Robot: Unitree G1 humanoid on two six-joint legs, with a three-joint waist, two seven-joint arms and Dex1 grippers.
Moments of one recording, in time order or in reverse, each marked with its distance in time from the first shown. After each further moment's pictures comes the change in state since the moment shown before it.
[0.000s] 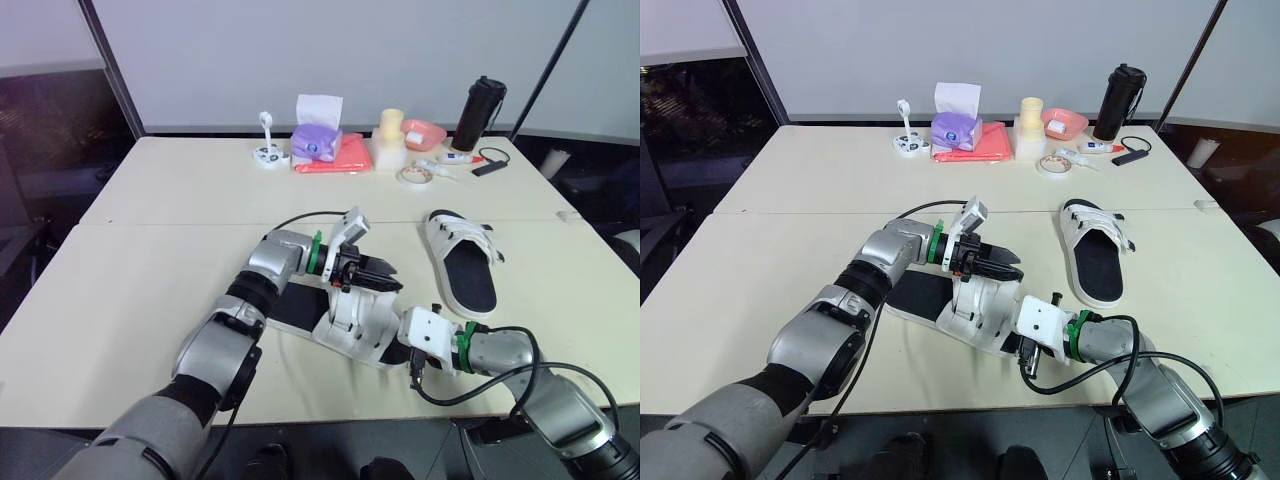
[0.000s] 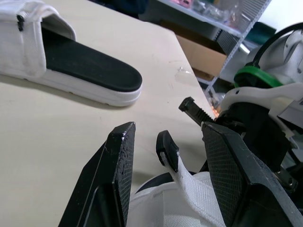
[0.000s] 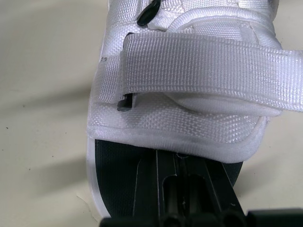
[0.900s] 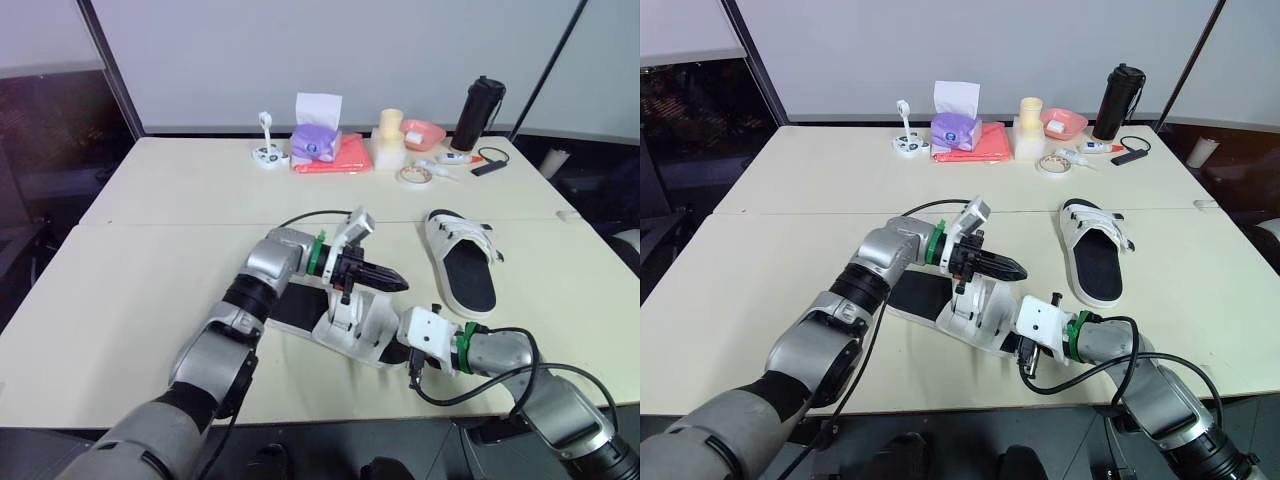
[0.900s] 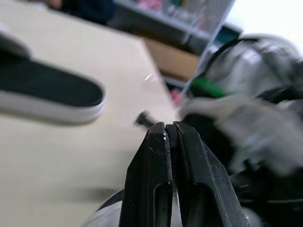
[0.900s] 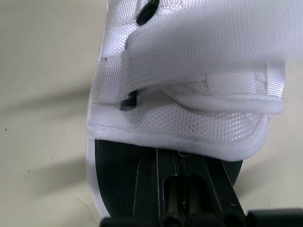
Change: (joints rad) left arm 0.068 0.042 0.018 -0.255 -0.101 0.199 -0.121; right arm 0.002 0.002 0.004 -0.001 0.000 0.000 -0.016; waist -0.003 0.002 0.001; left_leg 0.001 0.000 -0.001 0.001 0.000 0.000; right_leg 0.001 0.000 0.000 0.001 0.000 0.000
